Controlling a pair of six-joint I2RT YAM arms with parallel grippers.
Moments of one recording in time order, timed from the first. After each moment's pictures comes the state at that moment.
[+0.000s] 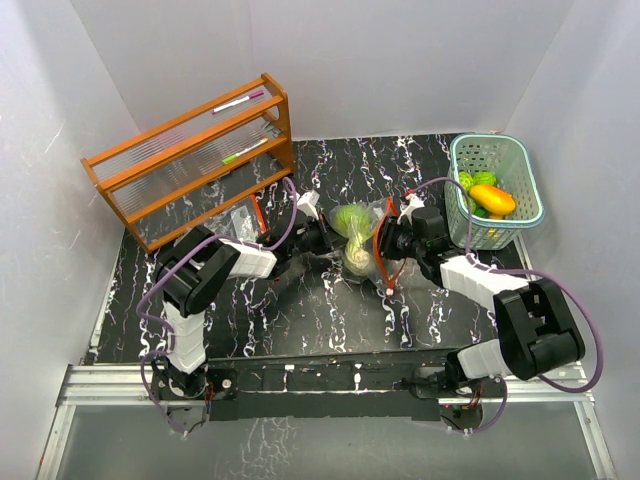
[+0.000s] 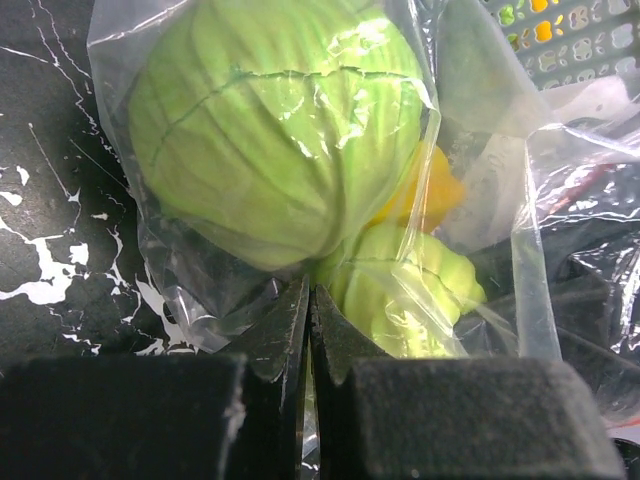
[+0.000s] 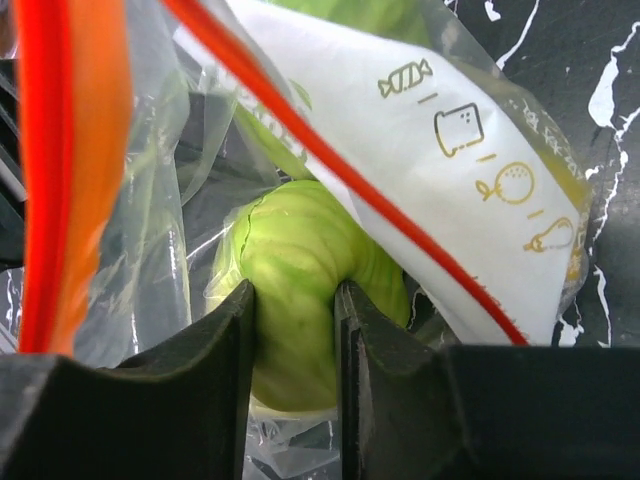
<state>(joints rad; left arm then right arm) -0.67 1.94 0.90 0.66 0.26 -0.81 0.31 1.39 0.61 0.23 -0.36 0.53</state>
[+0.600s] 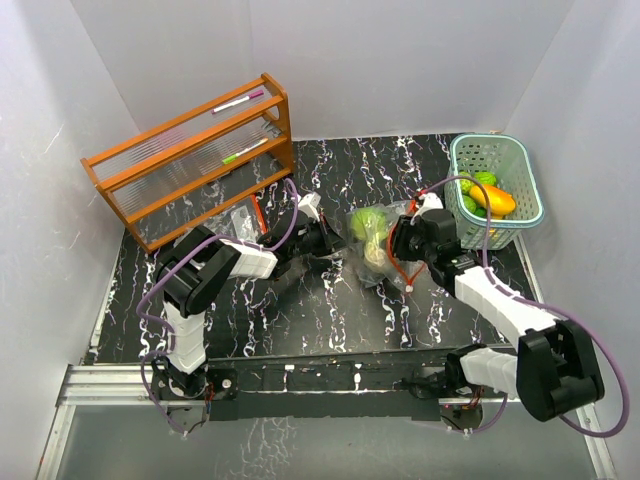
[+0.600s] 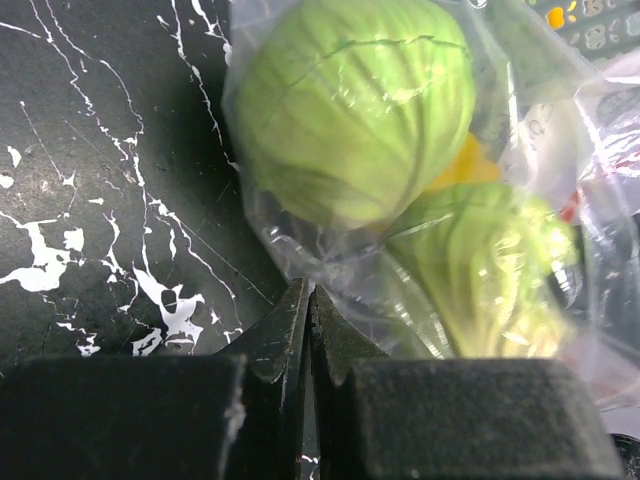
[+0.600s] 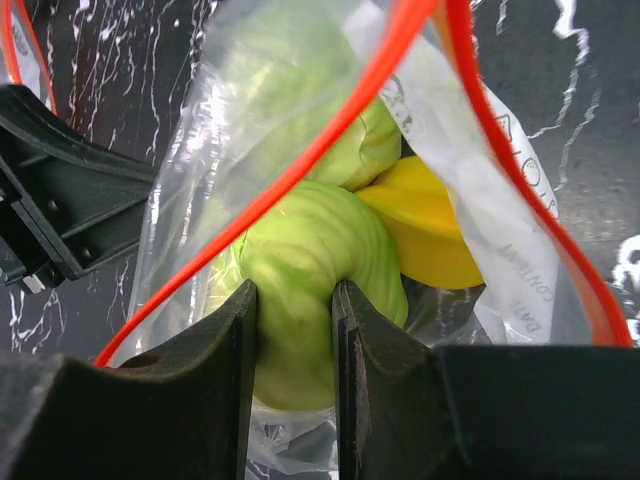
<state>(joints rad) -0.68 1.94 0.90 0.64 0.26 -0.82 0.30 1.18 0.61 0.00 -0.15 0.42</state>
